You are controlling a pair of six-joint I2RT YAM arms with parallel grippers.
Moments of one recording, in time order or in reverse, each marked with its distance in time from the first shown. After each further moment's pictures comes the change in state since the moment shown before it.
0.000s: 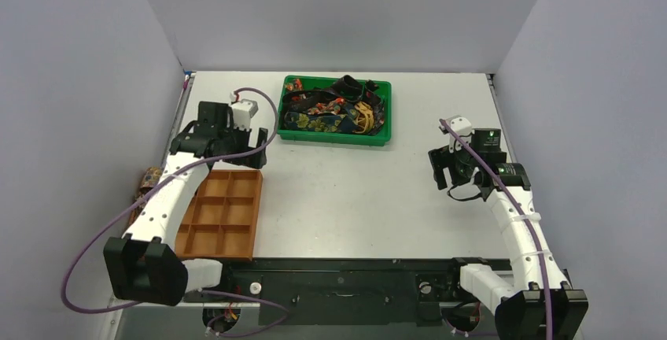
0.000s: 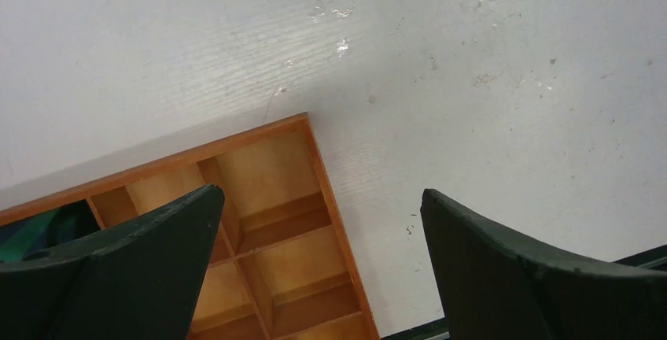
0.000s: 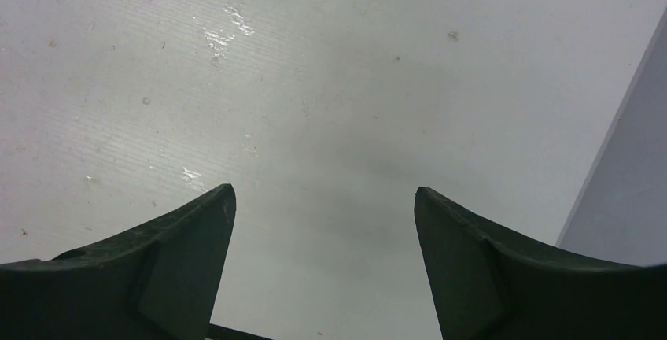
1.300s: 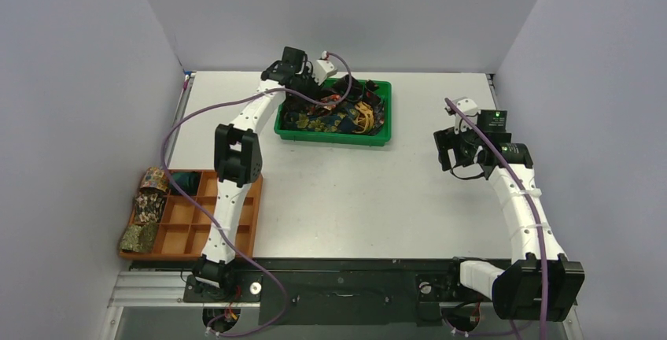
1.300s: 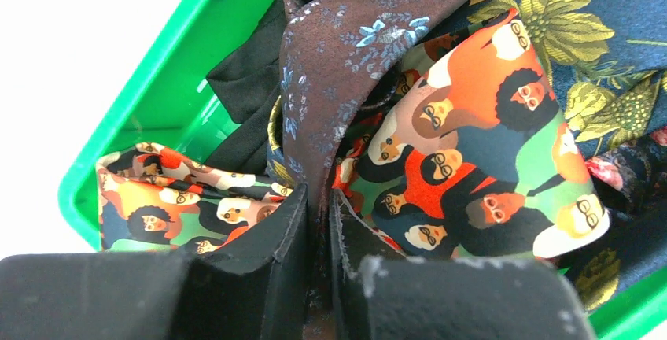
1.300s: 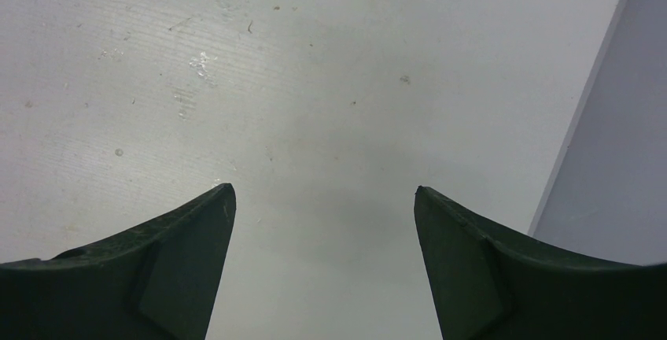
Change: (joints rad) left arm -0.209 1.288 1.302 0.055 0.126 0.491; right arm -0.052 0.156 0.133 0.044 -0.011 -0.028
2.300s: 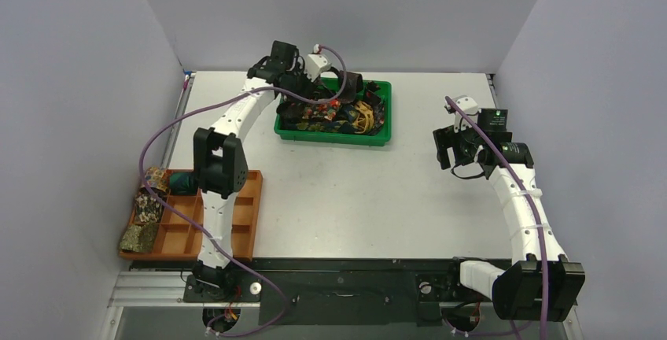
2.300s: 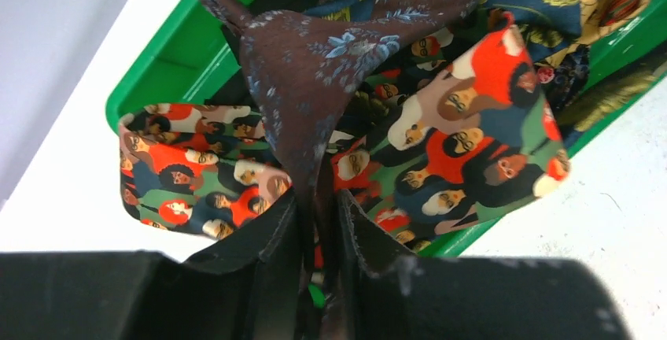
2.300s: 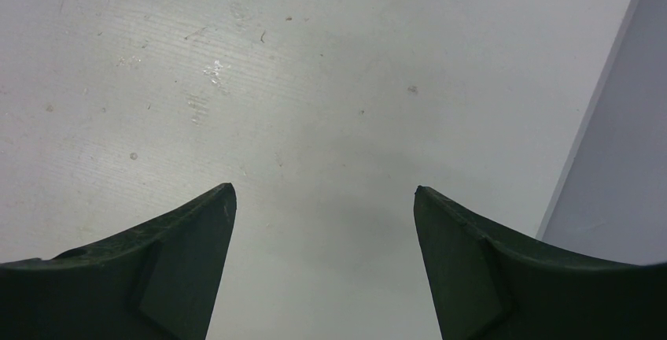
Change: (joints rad) left arm -0.003 -0.314 -0.277 -0.001 -0.017 -0.048; right arm 0.000 -0.002 0.018 0.001 -0.028 0.006
